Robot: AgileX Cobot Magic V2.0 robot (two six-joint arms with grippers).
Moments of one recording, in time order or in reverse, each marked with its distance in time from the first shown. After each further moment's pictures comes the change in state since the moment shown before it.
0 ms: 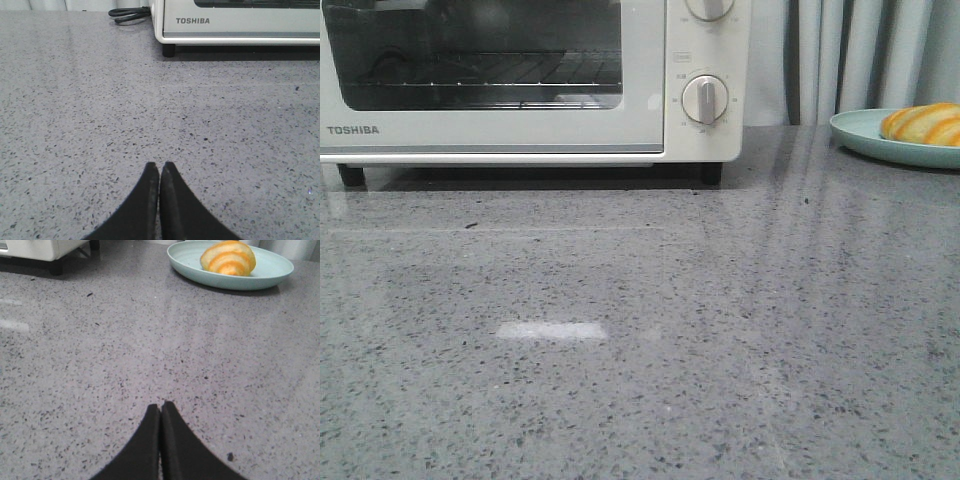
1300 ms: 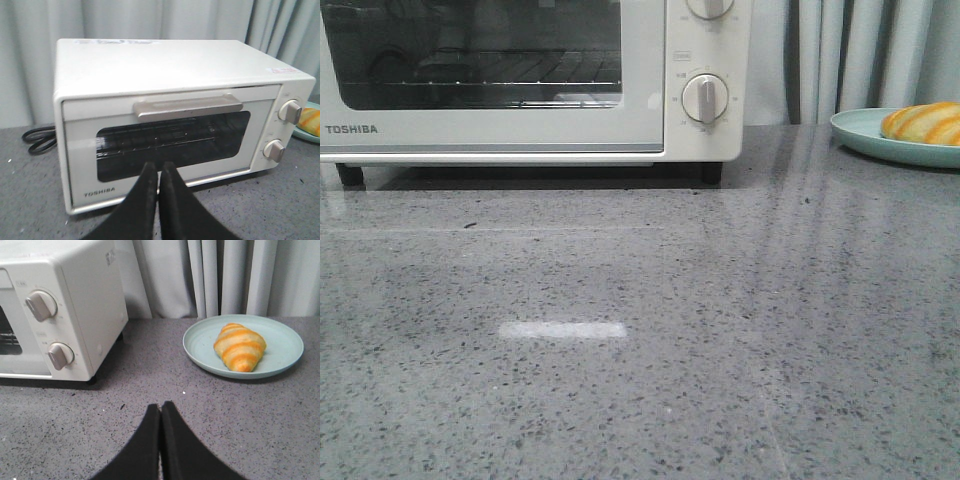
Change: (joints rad) left arm -0.122 0.670 -0.751 -0.512 0.066 0.478; right arm 0.000 0.427 -0.438 0.137 -0.031 0.027
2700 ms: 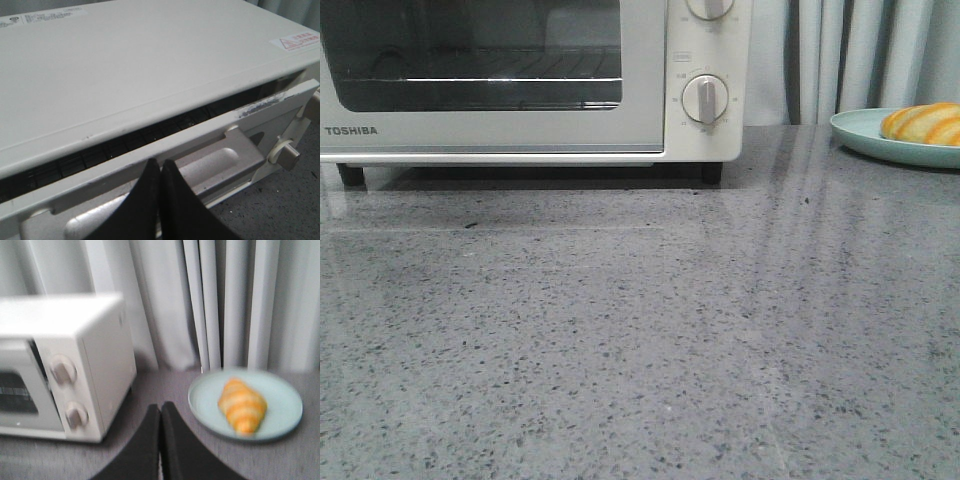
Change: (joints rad) left arm -0.186 0.593 -0.246 0.001 -0.145 0.078; right arm 0.000 0.022 -0.164 -0.011 -0.047 0.000
